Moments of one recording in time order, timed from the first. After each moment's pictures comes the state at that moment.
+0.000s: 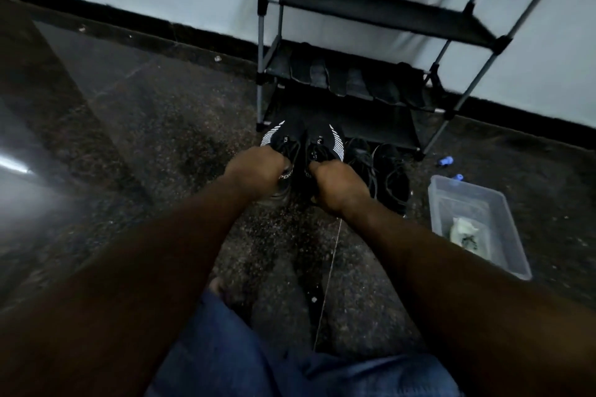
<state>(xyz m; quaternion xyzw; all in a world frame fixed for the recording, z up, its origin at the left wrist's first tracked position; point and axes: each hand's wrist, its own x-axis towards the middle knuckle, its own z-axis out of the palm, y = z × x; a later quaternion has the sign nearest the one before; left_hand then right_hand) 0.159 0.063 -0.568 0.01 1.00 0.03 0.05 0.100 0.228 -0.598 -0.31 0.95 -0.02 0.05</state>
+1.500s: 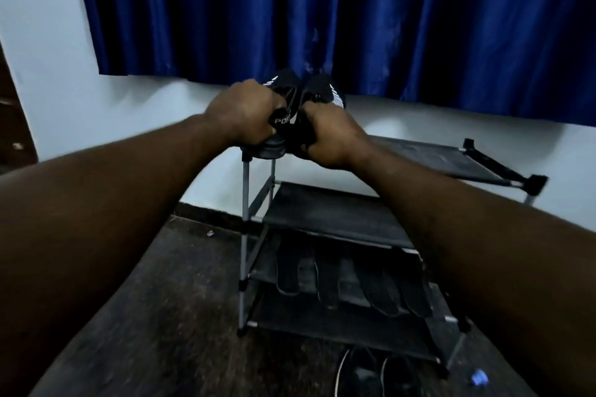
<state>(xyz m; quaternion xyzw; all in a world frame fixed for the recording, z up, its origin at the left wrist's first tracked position) -0.076 -0.021 -0.205 0.02 0.96 -0.05 -0.28 -0.146 0.147 -0.231 -0.39 0.88 -0.13 -0.25</state>
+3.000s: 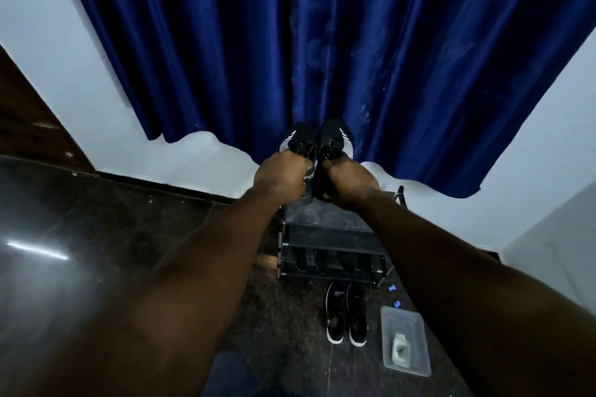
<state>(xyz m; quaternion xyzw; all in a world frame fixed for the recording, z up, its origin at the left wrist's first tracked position) 0.034 -0.009 0.290 0.01 1.00 0.04 -0.06 -0.021 0.145 0.270 -0.29 0.96 -0.04 0.00</state>
